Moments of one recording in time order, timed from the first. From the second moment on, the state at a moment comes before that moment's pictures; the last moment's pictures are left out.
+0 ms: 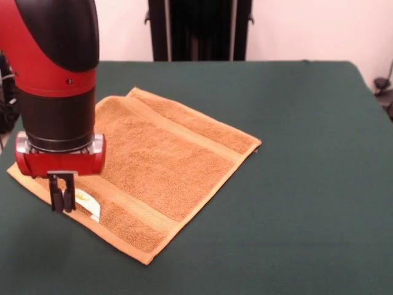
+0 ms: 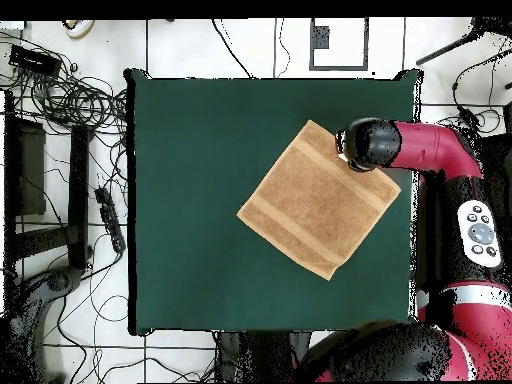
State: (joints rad) arm -0.57 -0.33 0.39 1.03 -0.60 0.79 1.51
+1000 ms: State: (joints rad) arm -0.50 -0.21 0.39 0.92 -0.61 0.75 1.51
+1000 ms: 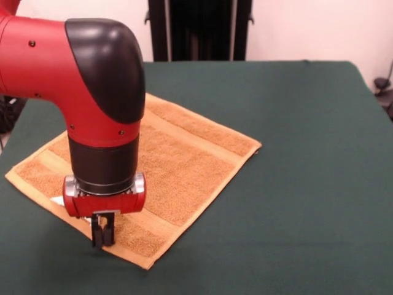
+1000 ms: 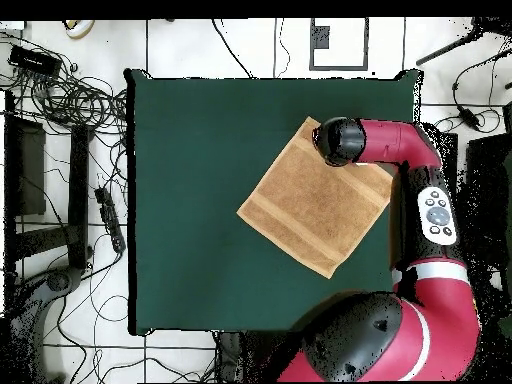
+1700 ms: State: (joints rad) arm -0.50 -0.24 0.39 0.96 -0.61 0.74 1.51
